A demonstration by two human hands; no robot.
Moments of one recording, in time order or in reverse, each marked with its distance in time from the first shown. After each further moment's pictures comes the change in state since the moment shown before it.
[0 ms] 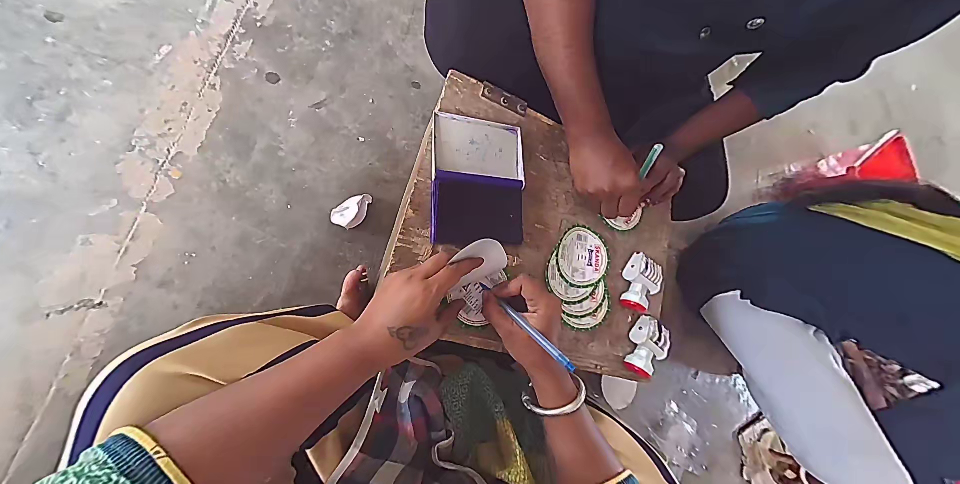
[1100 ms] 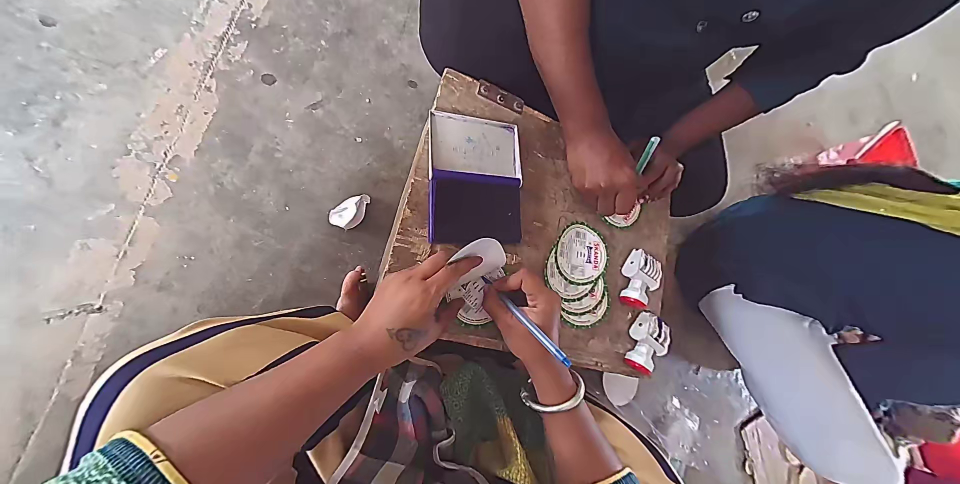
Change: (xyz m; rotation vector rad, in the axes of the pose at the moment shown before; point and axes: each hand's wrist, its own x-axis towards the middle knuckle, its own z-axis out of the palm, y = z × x) left_hand 0.000 0.001 -0.001 0.033 0.004 0.009; right_hand 0.001 0.003 0.000 -0.053 0.032 0.051
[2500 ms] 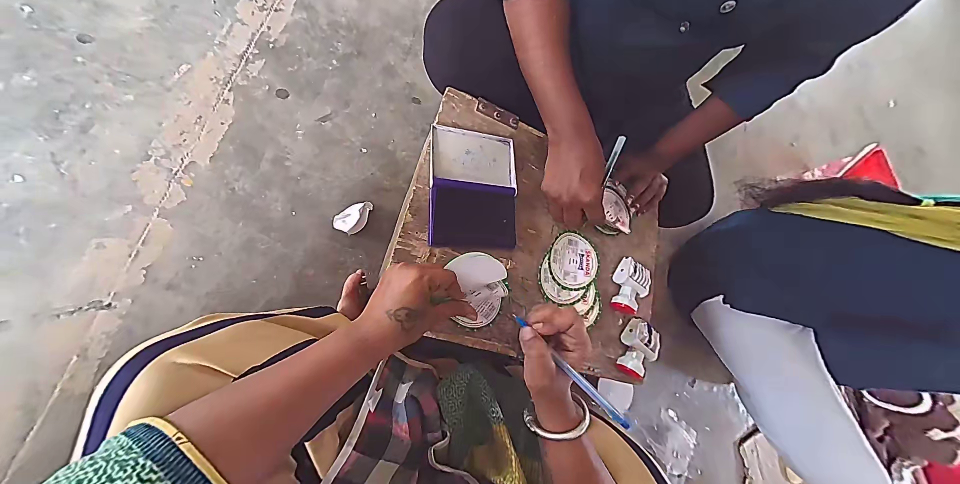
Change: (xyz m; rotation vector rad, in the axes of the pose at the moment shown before) left_hand 0.005 0.005 -0.010 -0.193 -0.026 -0.136; right_hand -0.025 0.000 -0.018 0.378 0.113 -0.260
